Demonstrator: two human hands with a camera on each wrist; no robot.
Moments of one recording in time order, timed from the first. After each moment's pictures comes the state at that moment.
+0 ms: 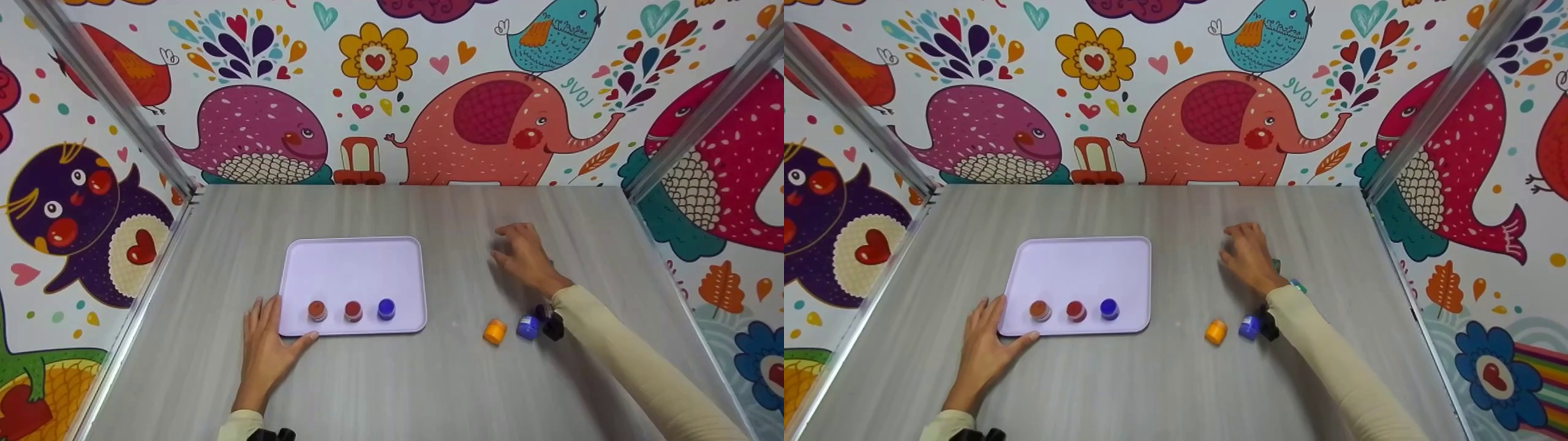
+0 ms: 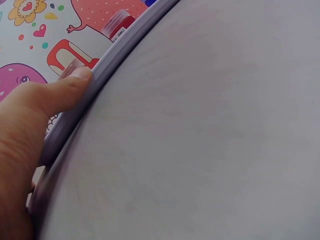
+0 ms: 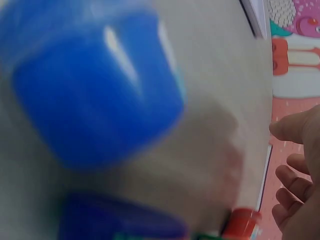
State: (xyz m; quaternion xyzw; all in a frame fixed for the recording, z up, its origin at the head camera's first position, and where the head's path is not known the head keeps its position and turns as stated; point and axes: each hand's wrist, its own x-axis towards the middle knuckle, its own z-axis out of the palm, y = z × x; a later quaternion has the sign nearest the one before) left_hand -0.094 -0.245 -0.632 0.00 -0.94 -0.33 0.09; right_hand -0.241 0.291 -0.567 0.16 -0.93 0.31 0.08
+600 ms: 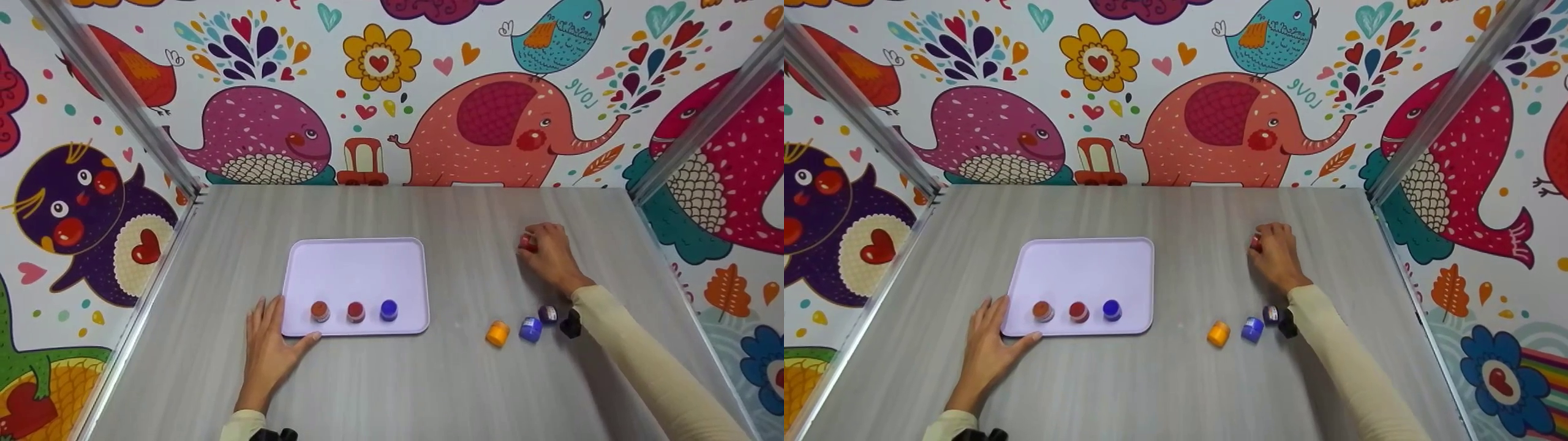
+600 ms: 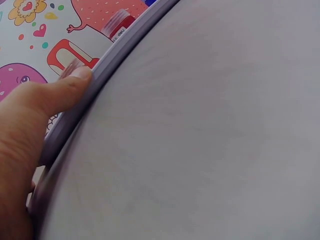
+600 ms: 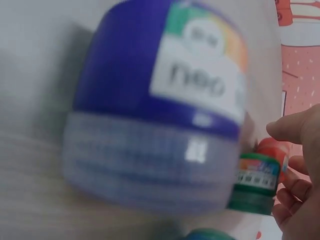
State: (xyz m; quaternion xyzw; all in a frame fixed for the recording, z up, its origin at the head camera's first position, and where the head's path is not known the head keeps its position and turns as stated) left_hand -0.093 -0.243 -0.626 0.02 -0.94 -0.33 0.05; right_hand -0.250 0.334 -0.574 0.07 -0.96 0.28 0.03
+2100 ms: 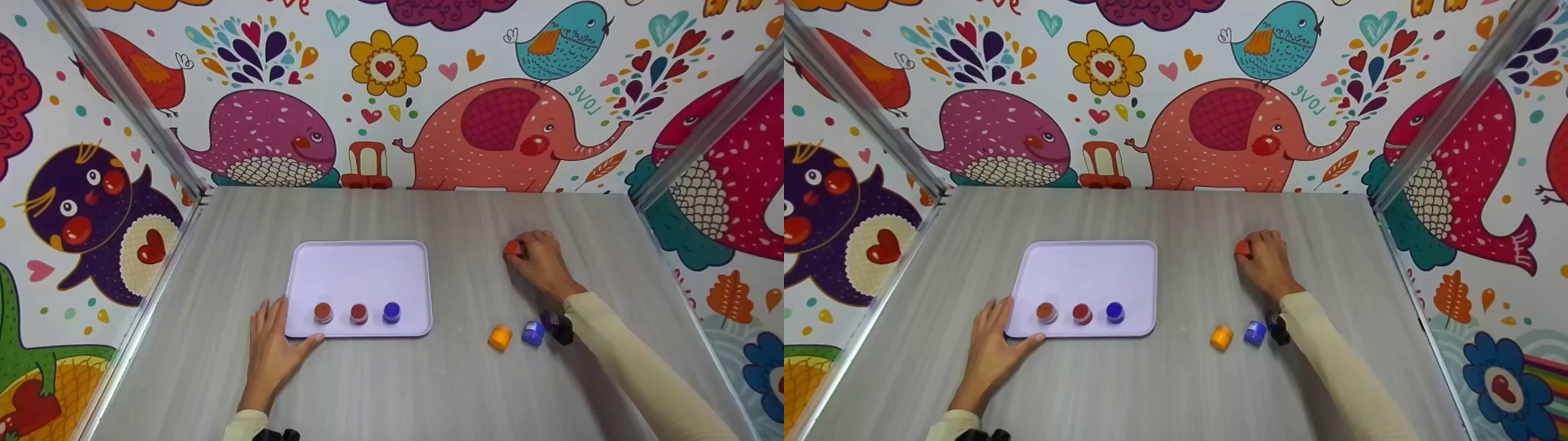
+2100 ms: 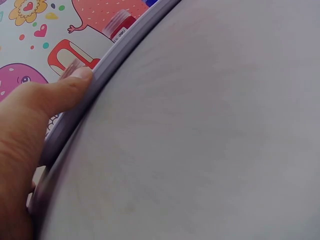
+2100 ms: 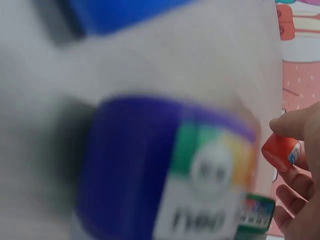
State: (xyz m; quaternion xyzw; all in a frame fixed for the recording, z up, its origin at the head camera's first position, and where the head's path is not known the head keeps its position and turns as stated) left_hand -0.094 -0.245 -0.630 0.00 -0.94 -0.33 0.10; right_hand -0.247 0.311 -0.575 0.09 -0.96 0.27 0.05
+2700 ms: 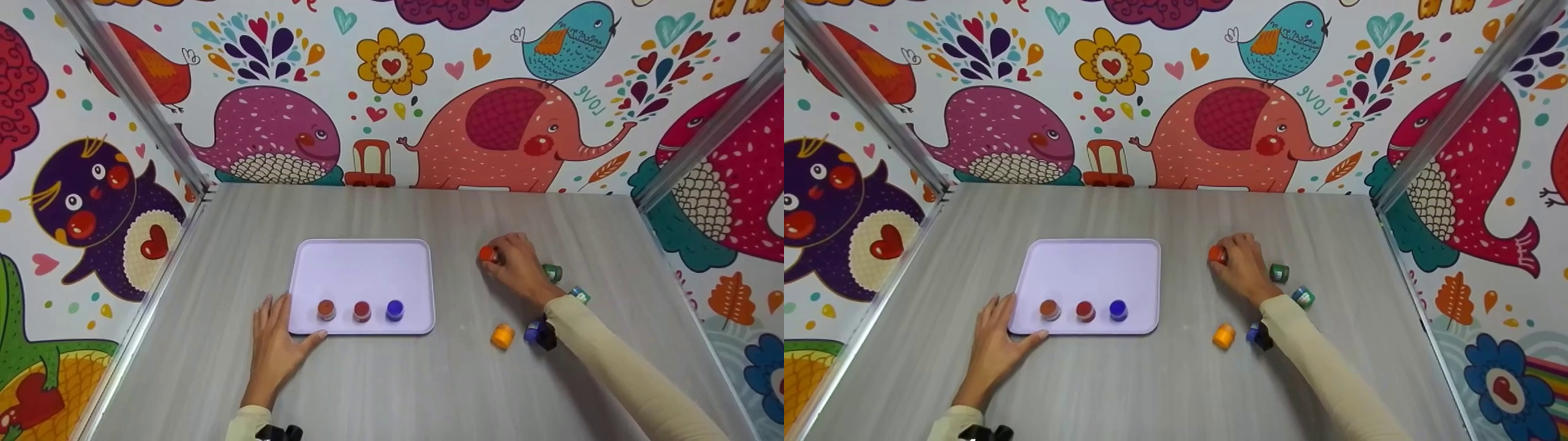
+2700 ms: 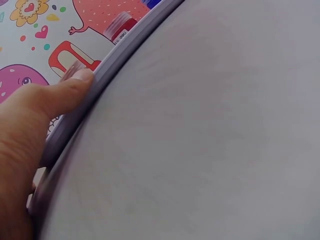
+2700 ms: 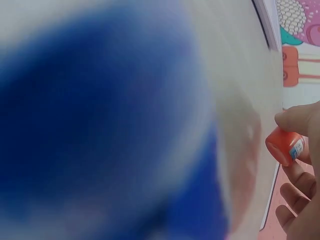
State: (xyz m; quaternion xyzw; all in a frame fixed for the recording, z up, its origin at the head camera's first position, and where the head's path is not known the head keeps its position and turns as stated) left_hand -0.093 -0.245 -0.632 0.00 -0.94 -0.33 0.09; right_hand -0.236 0.261 -0.573 0.13 -0.94 0.30 0.03
